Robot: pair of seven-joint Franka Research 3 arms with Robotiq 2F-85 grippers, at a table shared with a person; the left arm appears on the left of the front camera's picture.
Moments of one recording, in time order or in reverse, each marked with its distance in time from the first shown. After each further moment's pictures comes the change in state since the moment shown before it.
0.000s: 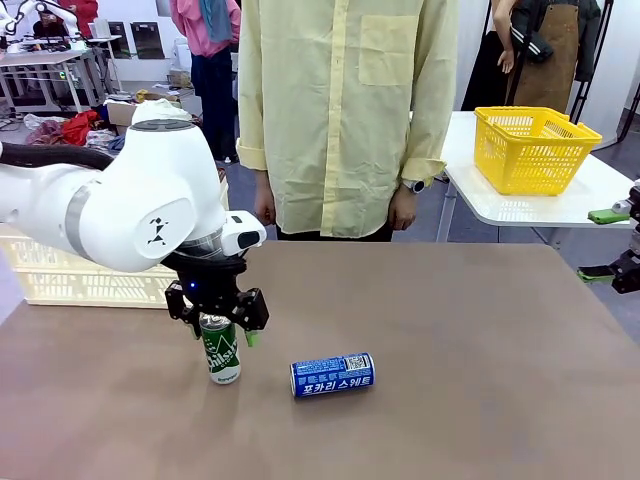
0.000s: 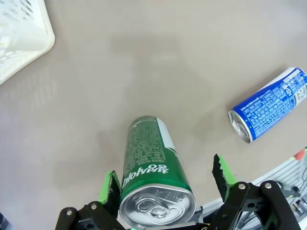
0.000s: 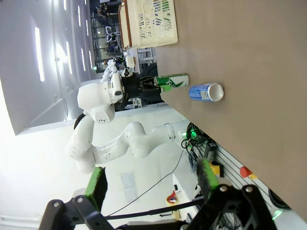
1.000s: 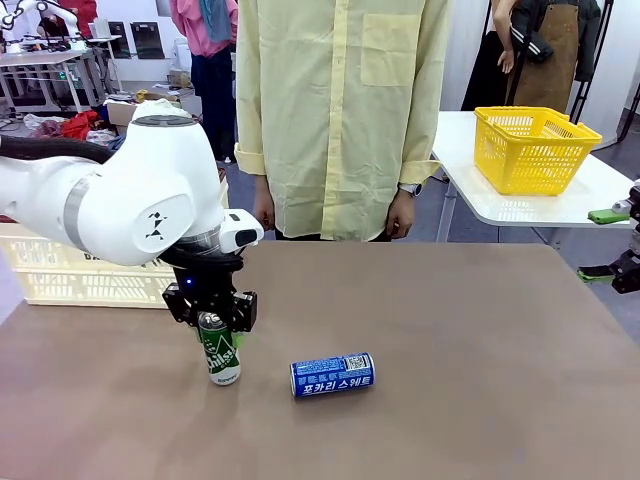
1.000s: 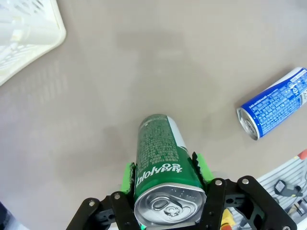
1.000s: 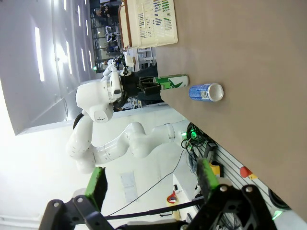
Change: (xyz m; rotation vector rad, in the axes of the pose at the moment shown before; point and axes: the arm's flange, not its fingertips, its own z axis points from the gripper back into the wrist) left arm 0.002 0.007 0.009 0.027 0.017 0.015; right arm 0.000 0.000 0.000 0.000 0.000 0.000
